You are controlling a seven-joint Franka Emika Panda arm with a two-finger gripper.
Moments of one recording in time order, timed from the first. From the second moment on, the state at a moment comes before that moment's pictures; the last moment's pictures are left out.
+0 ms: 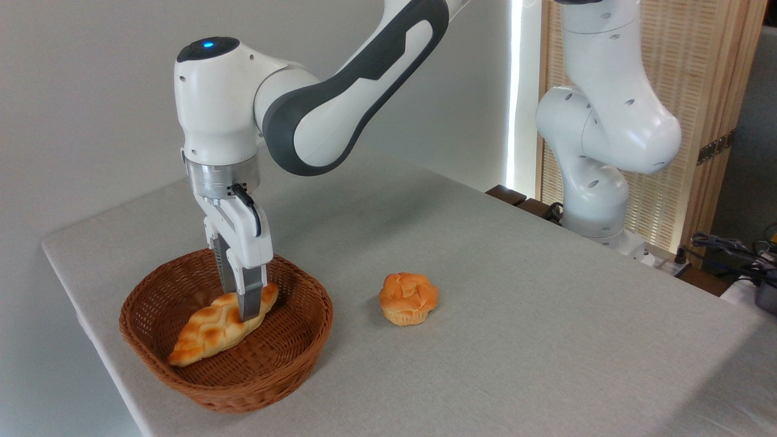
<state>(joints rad) -0.06 0.20 -0.21 -1.88 -0.03 2.24 0.63</state>
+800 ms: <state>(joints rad) -0.06 0.19 -0.21 -1.87 -0.03 2.25 0.63</state>
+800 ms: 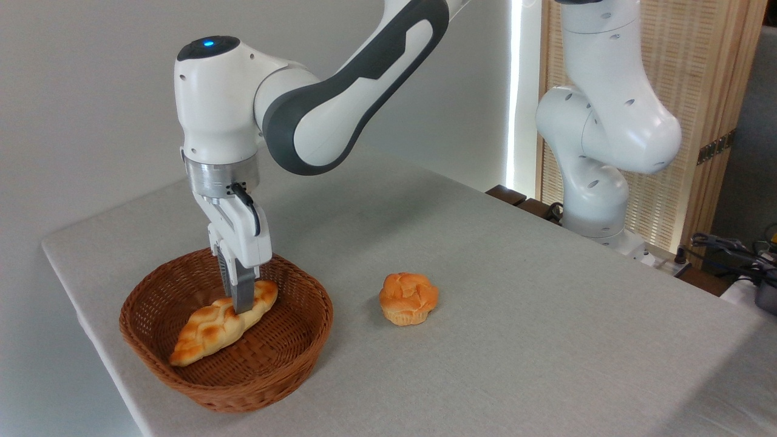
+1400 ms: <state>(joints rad) -0.05 0.05 -0.17 -1.84 -0.15 2.07 0.62</state>
